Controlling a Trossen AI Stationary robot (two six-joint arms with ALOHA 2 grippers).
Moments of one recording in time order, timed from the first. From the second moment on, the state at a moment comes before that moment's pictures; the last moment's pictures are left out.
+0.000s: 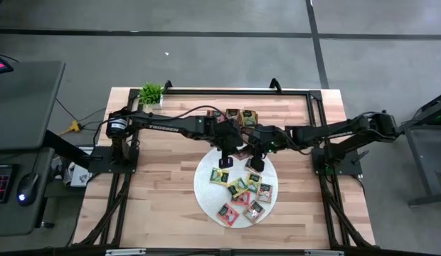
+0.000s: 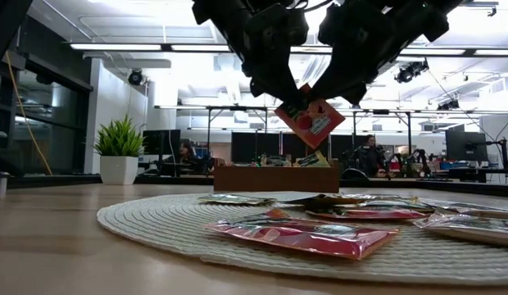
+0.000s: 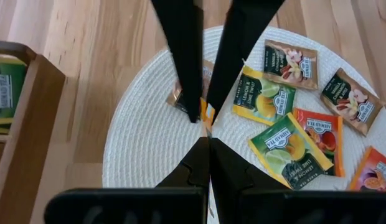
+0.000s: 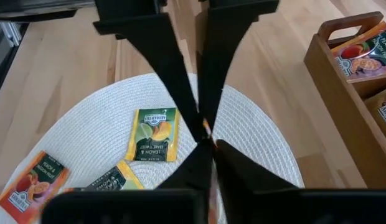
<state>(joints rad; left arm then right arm) 0.05 1.88 1.55 -0.54 0.13 0.01 -0.01 1.34 0.76 -0.05 0.01 0.24</state>
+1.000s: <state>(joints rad) 0.05 1.88 1.55 -0.55 0.12 0.12 -0.01 1.33 0.76 -0.06 0.02 0.23</state>
